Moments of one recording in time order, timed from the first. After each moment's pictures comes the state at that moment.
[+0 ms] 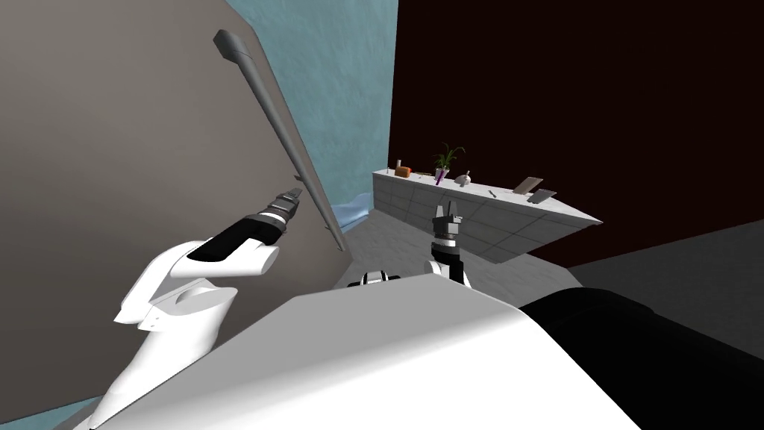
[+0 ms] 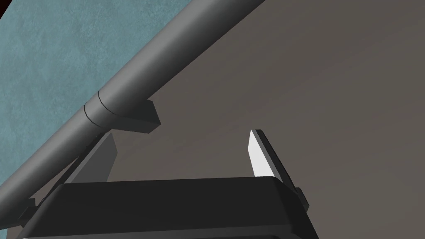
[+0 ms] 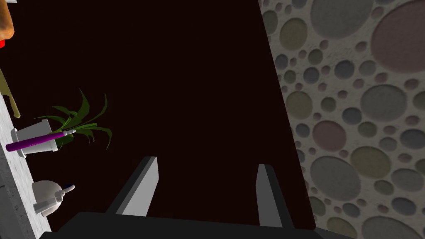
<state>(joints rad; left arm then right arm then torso) 0.08 0.61 0.16 -2.44 0.08 0.81 -0.13 0.50 0.03 -0.07 -2.24 -0.08 -0.56 0.06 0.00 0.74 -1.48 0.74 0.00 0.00</state>
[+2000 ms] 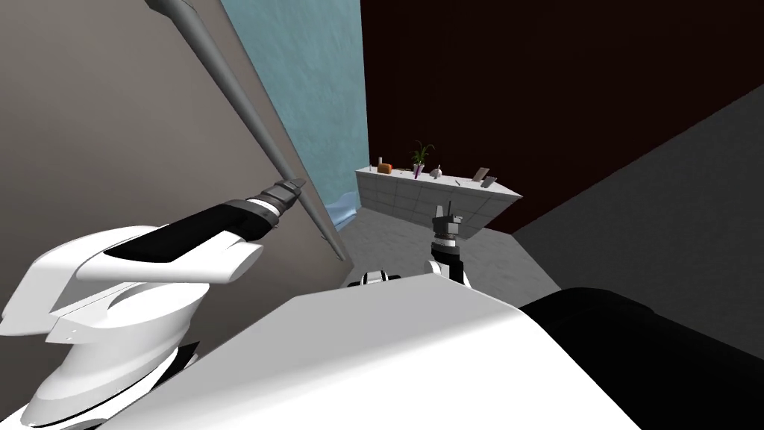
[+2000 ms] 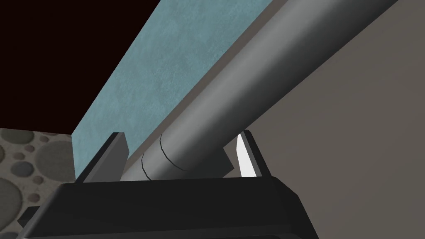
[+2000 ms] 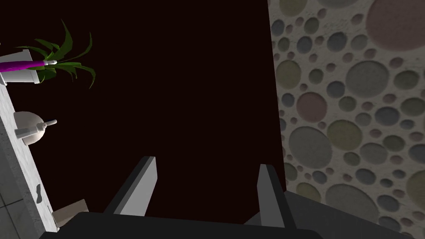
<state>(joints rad) -0.04 0.79 0.16 -2.61 0.21 1.03 -0.16 0.50 0.03 -0.07 -2.24 -0.08 -0.56 0.06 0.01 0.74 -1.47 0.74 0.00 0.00</state>
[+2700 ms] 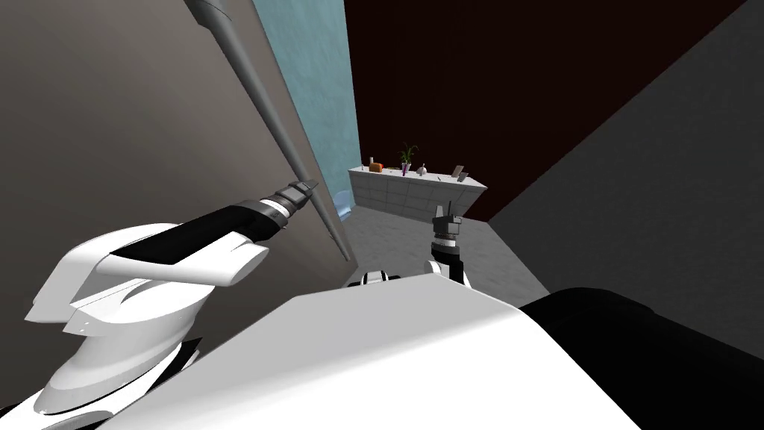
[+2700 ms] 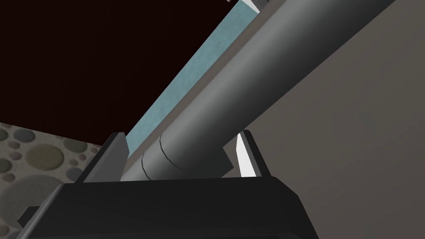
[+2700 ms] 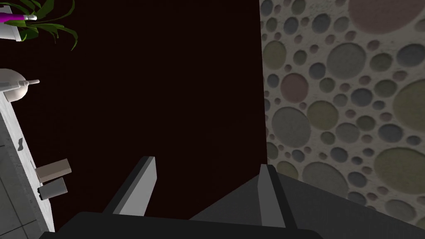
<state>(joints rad) -0.07 0.81 0.10 -2.62 0.27 0.98 -0.18 0.50 0.03 -0.07 -2.24 -0.08 -0.56 0.06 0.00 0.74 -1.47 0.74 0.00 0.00</state>
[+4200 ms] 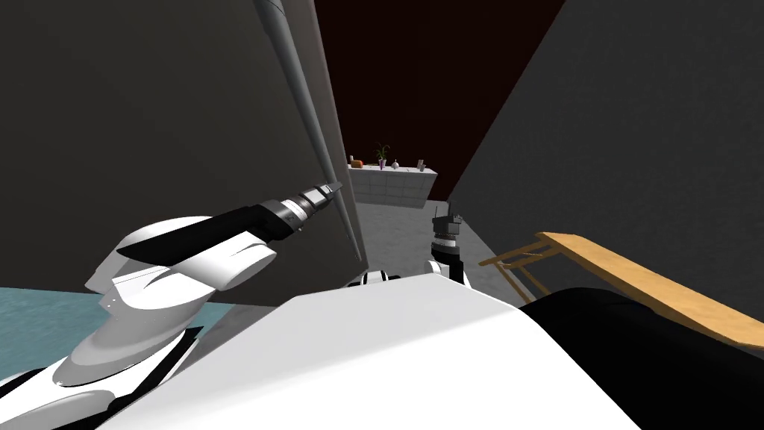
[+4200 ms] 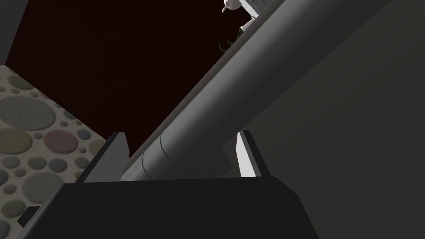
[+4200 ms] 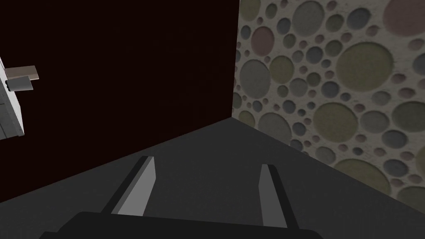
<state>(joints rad) -0.16 0.88 -0.04 -2.61 0.47 0.82 -0.22 0.50 0.03 -0.07 -2.24 -0.08 -0.56 0.06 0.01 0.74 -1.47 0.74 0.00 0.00</state>
